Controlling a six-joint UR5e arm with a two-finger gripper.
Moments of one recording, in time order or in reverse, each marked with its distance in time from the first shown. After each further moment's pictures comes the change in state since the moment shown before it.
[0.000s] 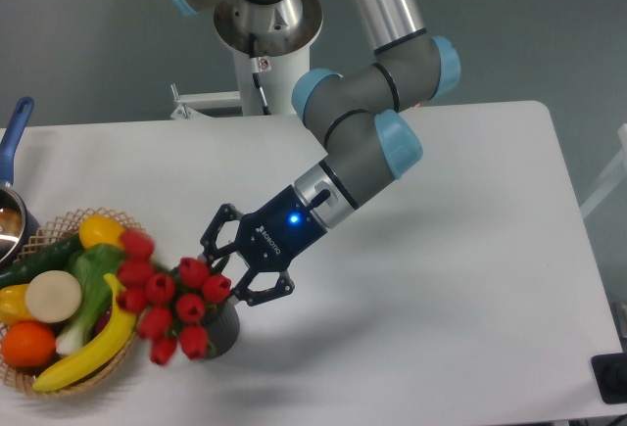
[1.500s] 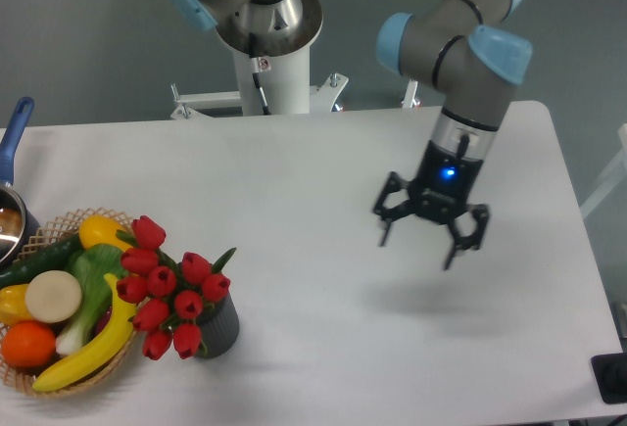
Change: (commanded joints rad) arm 0.290 0.071 0.011 -0.003 0.969 0.195
